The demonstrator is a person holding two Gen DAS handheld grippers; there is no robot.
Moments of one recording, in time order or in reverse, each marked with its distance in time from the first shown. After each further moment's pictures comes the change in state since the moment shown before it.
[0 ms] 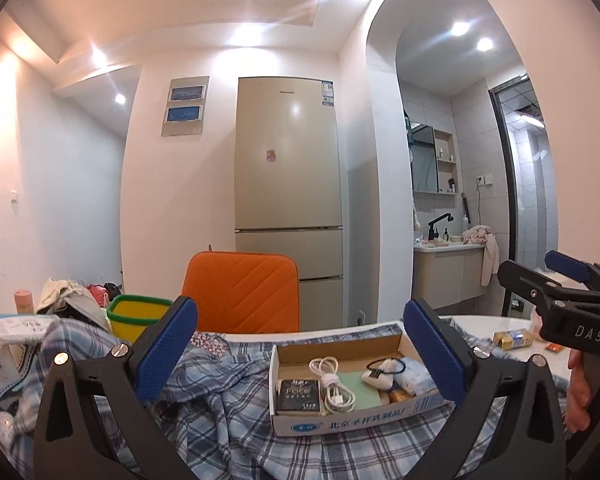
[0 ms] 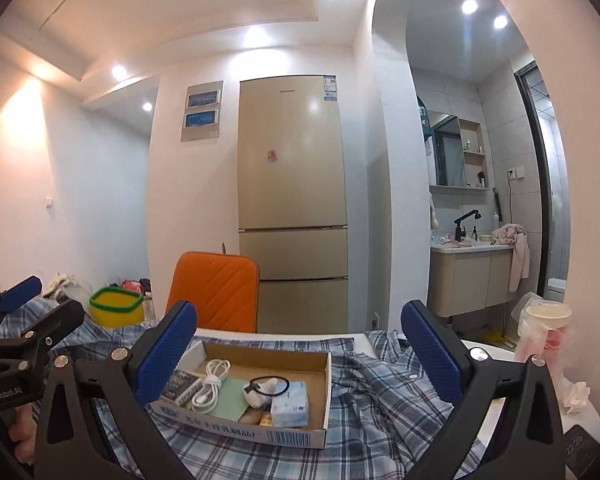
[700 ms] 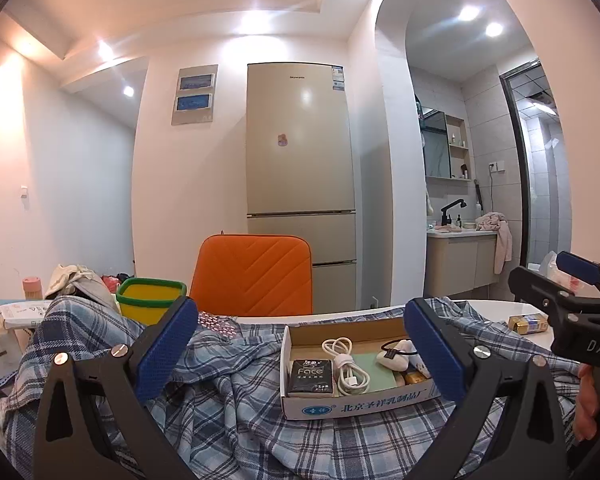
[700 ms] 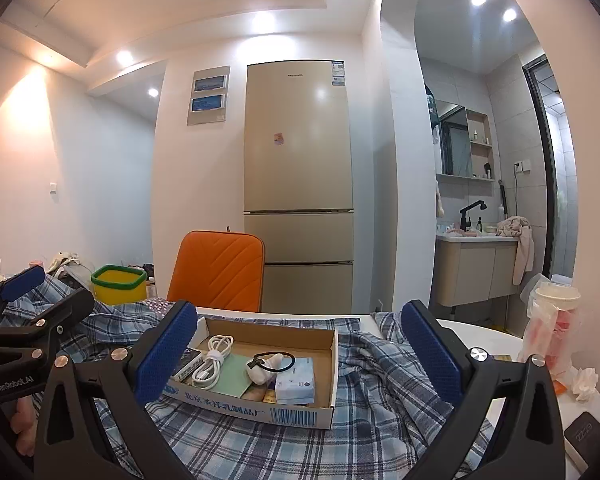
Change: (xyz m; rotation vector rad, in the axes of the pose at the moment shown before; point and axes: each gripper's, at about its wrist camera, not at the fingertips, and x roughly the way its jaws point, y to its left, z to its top) left arm 0.003 -0.002 -0.015 0.004 0.043 0.051; right arm 0.008 0.004 -0.021 -0.001 0.043 0.019
